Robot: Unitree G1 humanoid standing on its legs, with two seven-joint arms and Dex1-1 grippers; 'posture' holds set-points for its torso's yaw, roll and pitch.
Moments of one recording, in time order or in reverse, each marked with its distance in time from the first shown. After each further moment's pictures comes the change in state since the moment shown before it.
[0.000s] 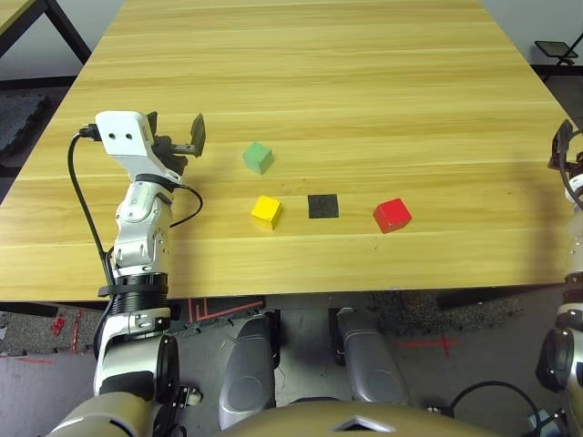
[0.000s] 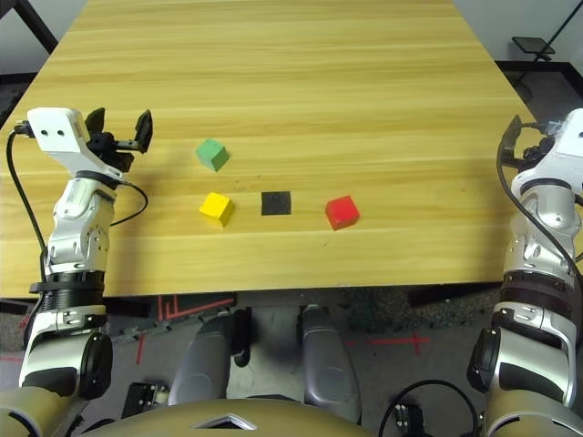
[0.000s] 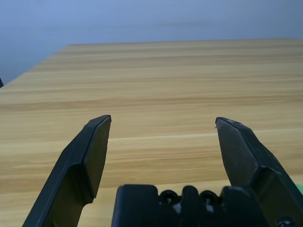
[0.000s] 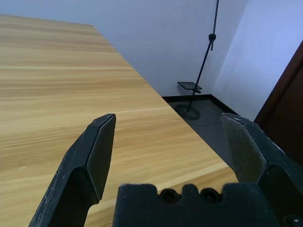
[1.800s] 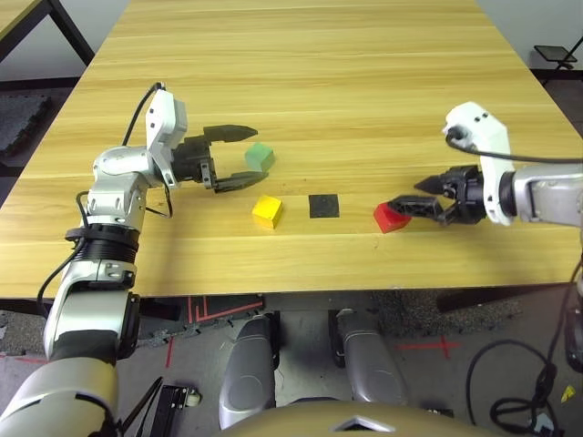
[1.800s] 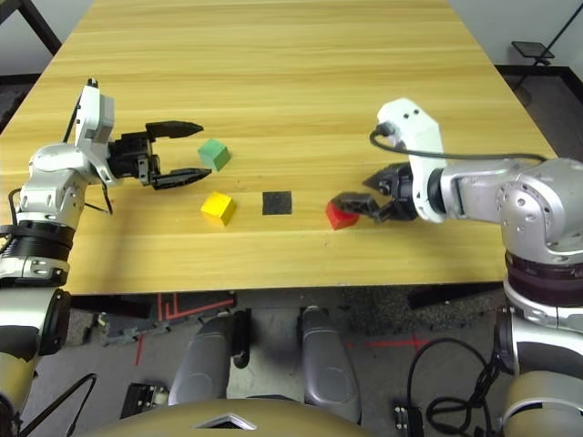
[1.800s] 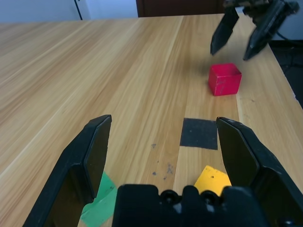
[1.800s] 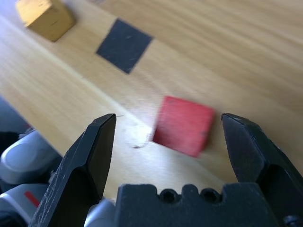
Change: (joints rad) left arm -0.242 0.238 -0.247 0.272 -0.159 -0.065 -1.182; right arm -0.097 -0.103 0.349 -0.959 0.606 1.667 0.409
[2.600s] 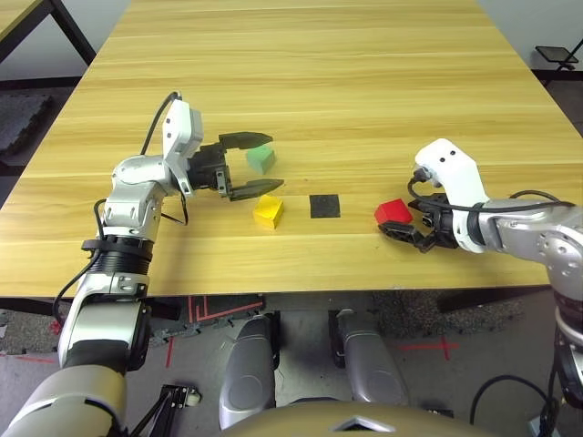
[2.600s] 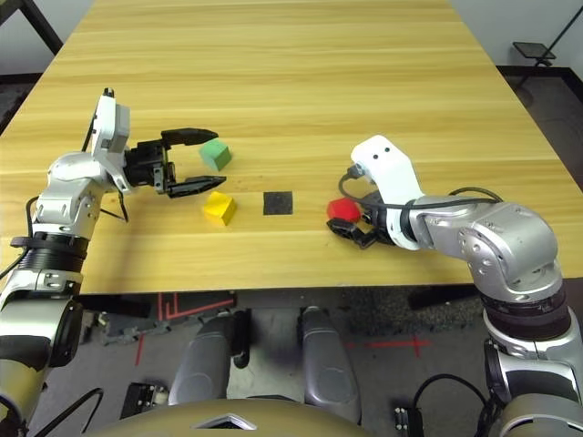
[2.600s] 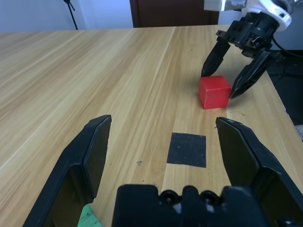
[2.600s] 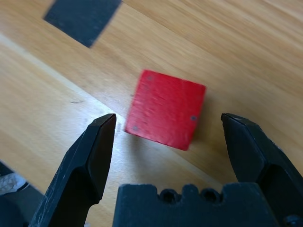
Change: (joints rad) left arm 0.068 -0.038 0.000 -0.156 -0.005 0.074 0.058; right arm 0.155 0.017 0.124 -0.081 -0.197 -0.152 -0.119
